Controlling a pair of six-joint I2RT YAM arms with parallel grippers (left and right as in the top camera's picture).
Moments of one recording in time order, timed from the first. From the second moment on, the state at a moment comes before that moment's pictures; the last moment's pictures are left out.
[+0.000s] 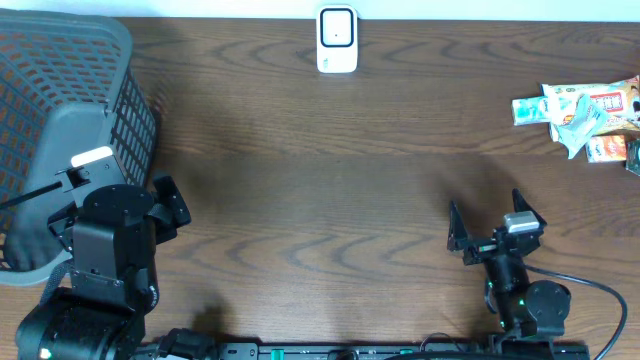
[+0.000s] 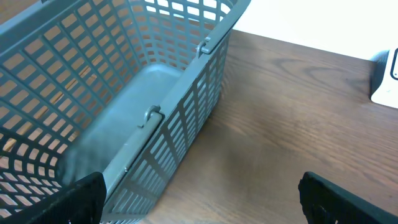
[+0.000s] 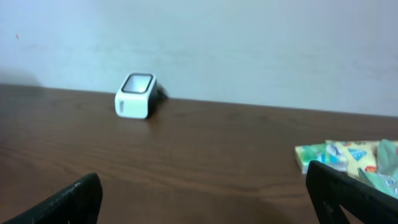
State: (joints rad) left arm -0.26 0.81 1.25 -1.13 -0.56 -0.37; right arm -0.02 0.10 0.04 0.07 -0.19 -0.04
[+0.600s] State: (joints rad) left arm -0.26 0.81 1.25 -1.13 -0.56 -0.37; right arm -0.04 0.01 0.01 -0.03 -0.18 -0.04
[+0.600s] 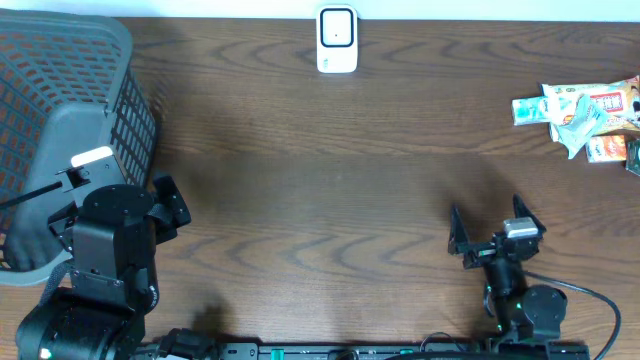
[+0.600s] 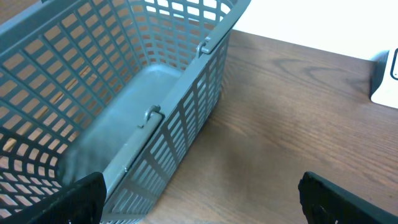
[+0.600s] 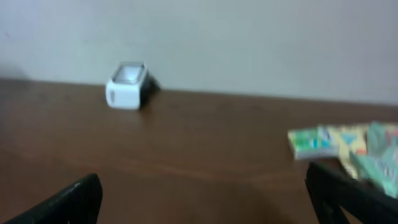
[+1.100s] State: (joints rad) left arm -0.26 0.81 1.25 -1.13 -0.56 -0.37; right arm -0.04 0.01 0.01 -0.07 -0.07 0.02
